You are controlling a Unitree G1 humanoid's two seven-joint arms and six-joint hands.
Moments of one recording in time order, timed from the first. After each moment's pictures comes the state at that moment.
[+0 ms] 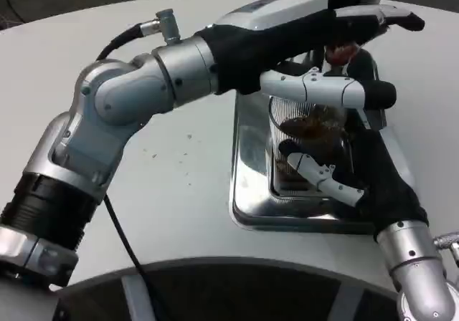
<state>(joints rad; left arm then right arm) -1.12 0.43 -0.26 0.47 0.20 -0.47 -0.63 -0.35 -0.12 0.05 0.09 -0.28 -0.08 -0.07</state>
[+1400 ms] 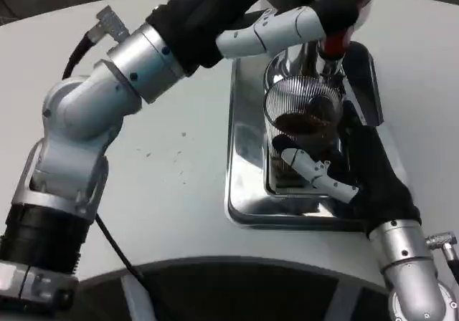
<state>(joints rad) -1.00 0.37 -0.06 0.36 0.04 -0.51 -0.56 -0.36 -0.10 0.05 0.12 -0.27 -0.14 -0.10</state>
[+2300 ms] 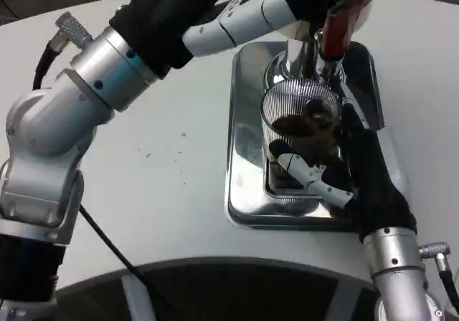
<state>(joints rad) -0.90 0.41 -0.01 0.13 -0.04 -0.38 -0.54 -0.34 -0.06 0.10 0.12 -0.34 -0.14 -0.22</state>
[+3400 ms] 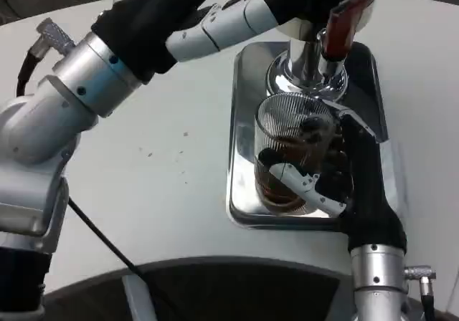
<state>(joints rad) -0.86 0.44 0.02 0.09 -0.04 -0.37 -0.55 -0.31 0.00 0.15 0.17 -0.44 -0.21 -0.46</state>
